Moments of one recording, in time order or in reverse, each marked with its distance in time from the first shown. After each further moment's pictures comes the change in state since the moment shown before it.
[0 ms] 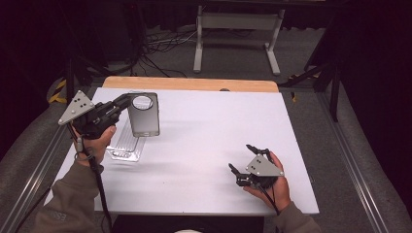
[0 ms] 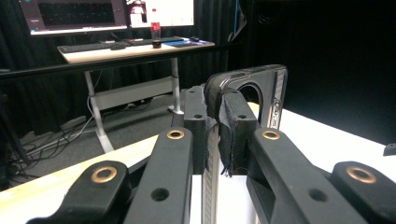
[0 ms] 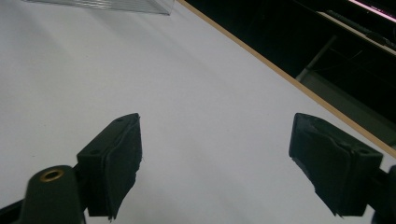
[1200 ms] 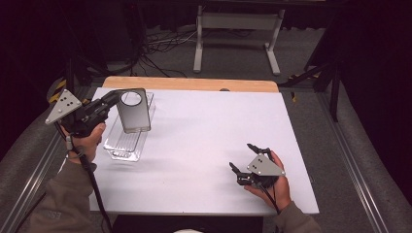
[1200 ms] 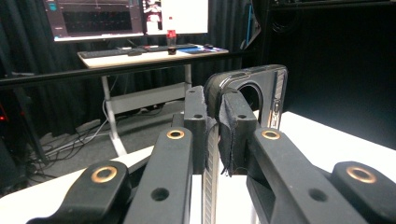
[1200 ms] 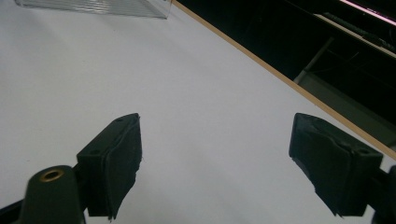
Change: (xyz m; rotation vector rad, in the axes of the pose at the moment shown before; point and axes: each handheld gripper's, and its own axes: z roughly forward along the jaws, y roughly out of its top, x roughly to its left) left arm 0.022 -0.004 -0.012 -0.030 0.051 -0.003; right arm -0.002 -0.001 0.000 -0.012 -0.004 0.009
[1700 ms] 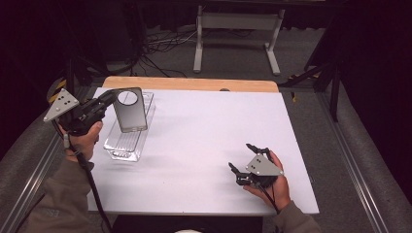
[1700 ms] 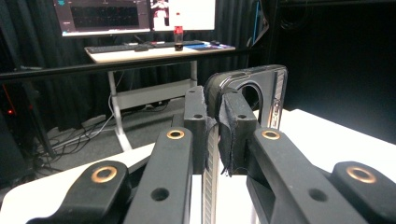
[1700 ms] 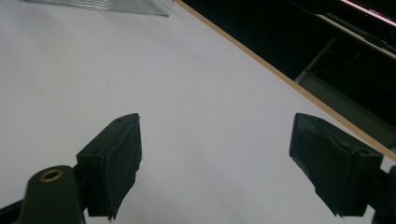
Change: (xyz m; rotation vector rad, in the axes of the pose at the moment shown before) left arm 0.013 -0.007 0.002 0.012 0.024 -0.014; right arm 0.001 0.000 0.003 0.005 0.005 -0.018
